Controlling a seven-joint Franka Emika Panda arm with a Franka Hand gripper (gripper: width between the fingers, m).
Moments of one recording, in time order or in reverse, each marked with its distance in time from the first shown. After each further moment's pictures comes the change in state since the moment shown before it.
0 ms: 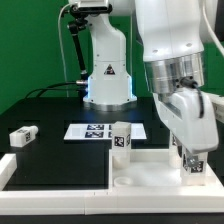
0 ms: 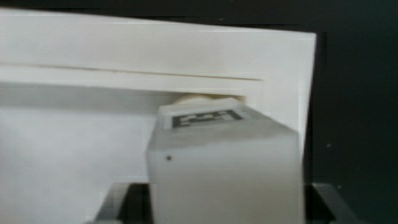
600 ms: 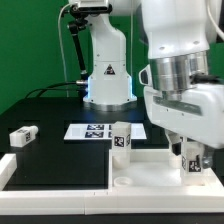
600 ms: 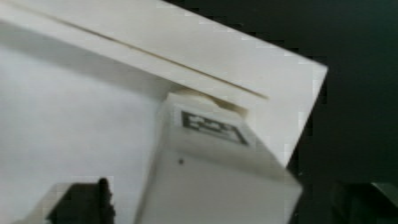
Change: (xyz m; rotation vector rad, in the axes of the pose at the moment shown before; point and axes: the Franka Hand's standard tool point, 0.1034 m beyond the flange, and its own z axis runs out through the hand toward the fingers) arm -0.010 -0.002 -0.001 -0.013 0.048 -0.482
